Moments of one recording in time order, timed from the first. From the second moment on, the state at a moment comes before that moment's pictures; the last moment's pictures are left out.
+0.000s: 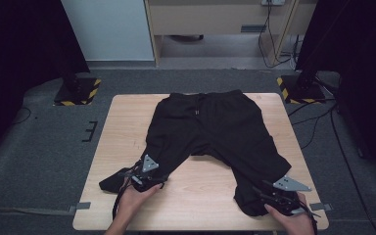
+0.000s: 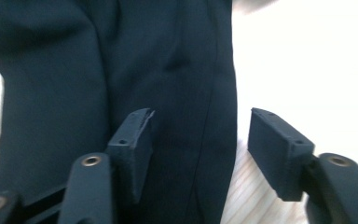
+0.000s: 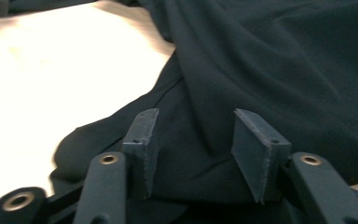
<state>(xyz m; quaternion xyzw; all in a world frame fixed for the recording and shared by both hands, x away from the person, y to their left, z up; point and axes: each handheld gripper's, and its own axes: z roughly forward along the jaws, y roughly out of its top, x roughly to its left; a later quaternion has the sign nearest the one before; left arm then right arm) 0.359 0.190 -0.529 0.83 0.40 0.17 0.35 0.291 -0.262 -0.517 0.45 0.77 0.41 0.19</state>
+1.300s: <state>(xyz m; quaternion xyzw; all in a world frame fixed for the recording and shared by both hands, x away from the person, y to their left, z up) 0.329 0.283 -0.524 0.77 0.50 0.22 0.33 0.329 -0.256 -0.512 0.47 0.74 0.43 0.23</state>
